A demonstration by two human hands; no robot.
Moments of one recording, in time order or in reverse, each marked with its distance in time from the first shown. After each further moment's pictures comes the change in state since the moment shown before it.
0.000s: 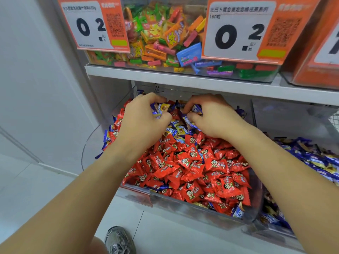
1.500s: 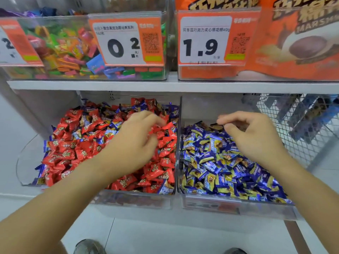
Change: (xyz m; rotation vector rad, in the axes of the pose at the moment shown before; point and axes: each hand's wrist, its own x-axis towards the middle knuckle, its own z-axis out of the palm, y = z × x) left_hand -0.056 0.076 0.043 0.052 -0.454 0.447; right_hand -0.179 0.110 -0.090 0.375 0.372 0.364
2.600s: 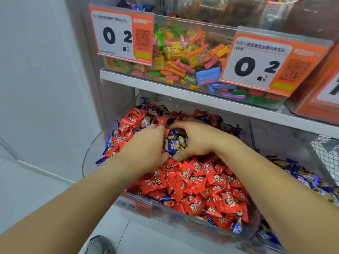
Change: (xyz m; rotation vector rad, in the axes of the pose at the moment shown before) left_hand -0.026 -0.111 -0.040 0.202 -0.059 -0.377; right_hand 0.088 -0.126 0.213 -0.669 -0.831 -0.335
